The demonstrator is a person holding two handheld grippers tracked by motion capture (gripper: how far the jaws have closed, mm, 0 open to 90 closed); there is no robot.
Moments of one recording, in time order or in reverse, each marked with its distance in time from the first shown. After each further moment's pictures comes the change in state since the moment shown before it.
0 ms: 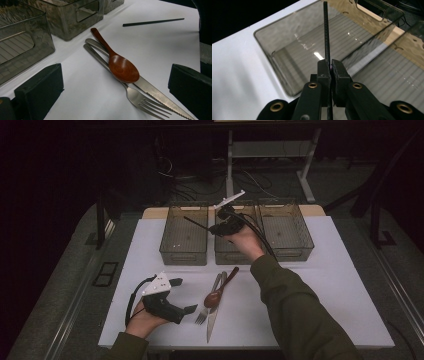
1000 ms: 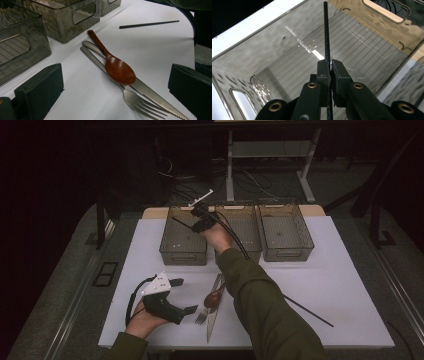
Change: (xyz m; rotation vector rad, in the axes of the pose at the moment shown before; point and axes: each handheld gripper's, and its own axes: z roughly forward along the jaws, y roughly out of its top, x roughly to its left) left arm 0.000 0.001 0.000 -0.008 -0.026 0.005; right arm 0.010 0.038 0.086 0.093 -0.074 0.067
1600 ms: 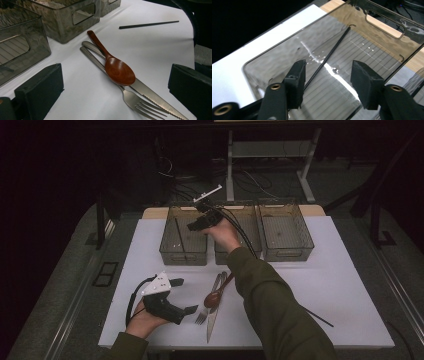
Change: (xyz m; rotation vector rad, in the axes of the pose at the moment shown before) left arm -0.001 0.000 0.000 -0.002 0.000 -0.003; right arm -0.006 -0.001 -0.030 -0.098 0.095 -0.020
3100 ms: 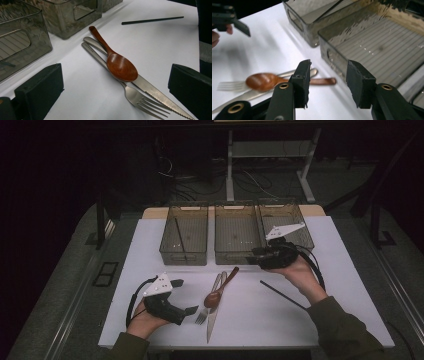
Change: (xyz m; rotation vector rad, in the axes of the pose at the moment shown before) left arm -0.001 -0.002 0.002 0.027 0.021 0.001; right arm -0.014 -0.161 -0.163 -0.076 0.039 -0.069
